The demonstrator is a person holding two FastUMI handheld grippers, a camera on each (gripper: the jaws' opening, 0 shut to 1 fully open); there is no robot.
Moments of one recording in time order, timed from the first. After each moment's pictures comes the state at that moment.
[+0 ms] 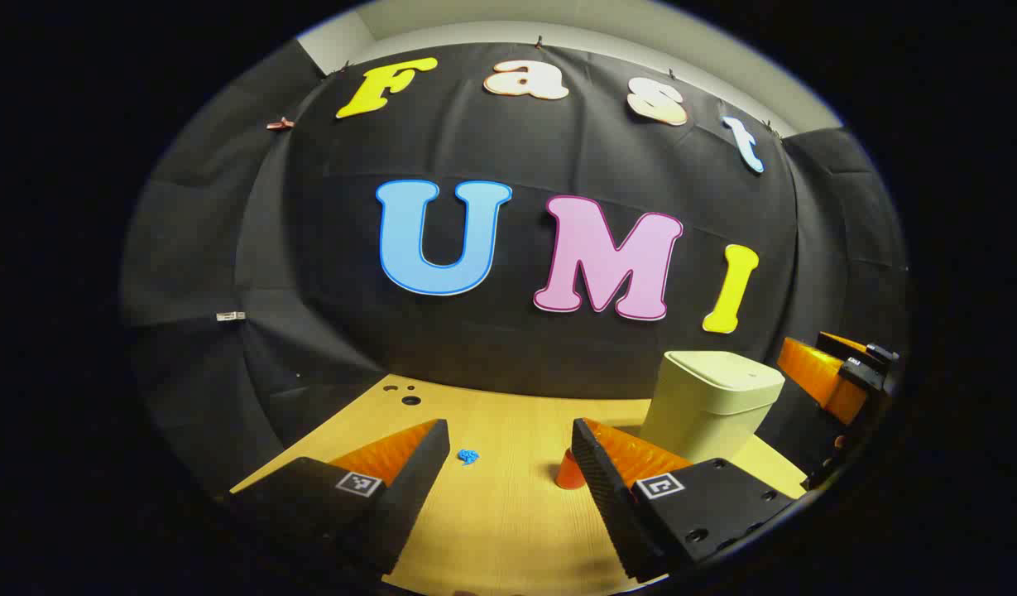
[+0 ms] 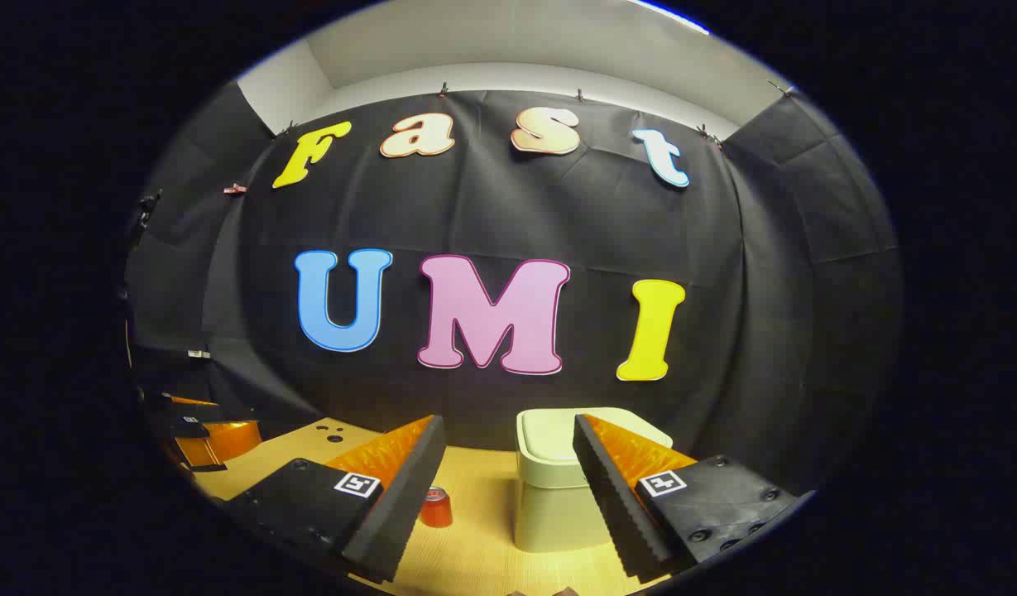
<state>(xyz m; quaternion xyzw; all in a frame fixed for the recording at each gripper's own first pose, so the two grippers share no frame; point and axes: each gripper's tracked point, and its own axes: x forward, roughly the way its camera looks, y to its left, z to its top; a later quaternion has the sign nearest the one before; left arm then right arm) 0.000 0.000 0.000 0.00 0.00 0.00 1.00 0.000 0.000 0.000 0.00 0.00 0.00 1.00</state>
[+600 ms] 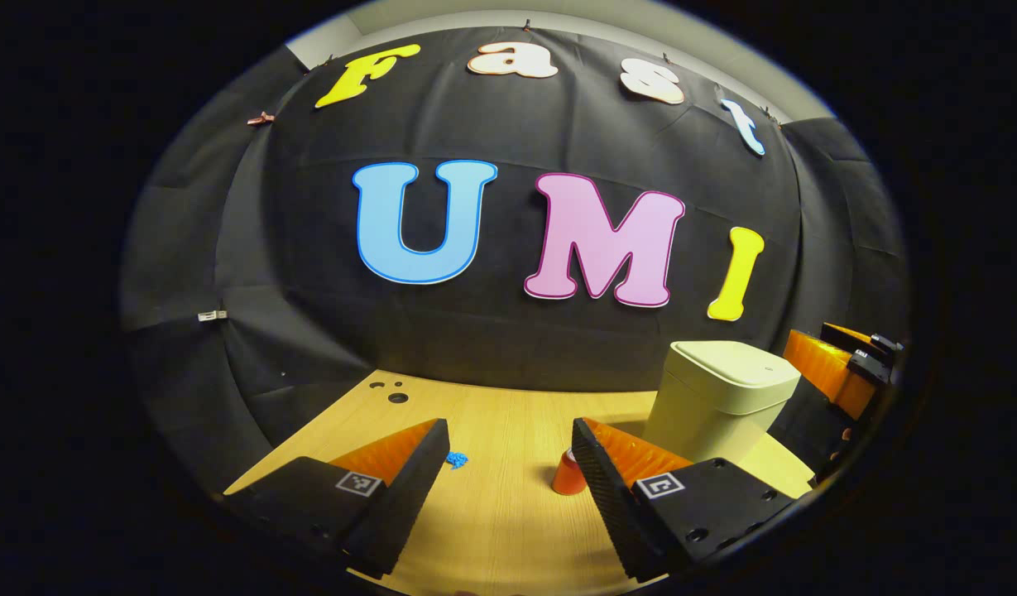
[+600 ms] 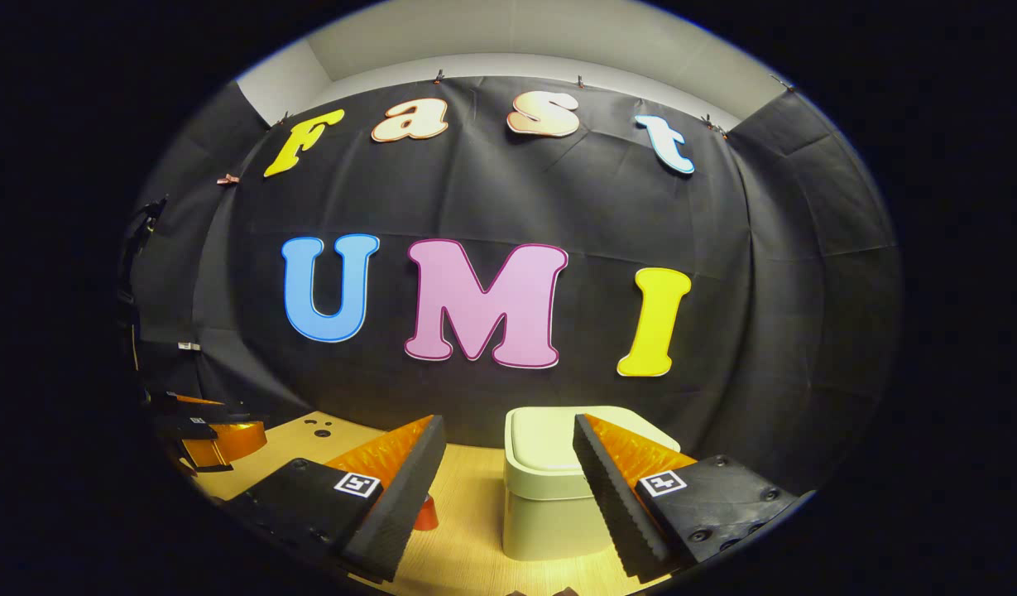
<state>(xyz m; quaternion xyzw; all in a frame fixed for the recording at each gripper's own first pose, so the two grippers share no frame) 0.054 -0.011 -0.001 0.01 0.02 -0.01 1.00 0.038 -0.012 -0.015 -0.01 0.01 0.00 1.00</state>
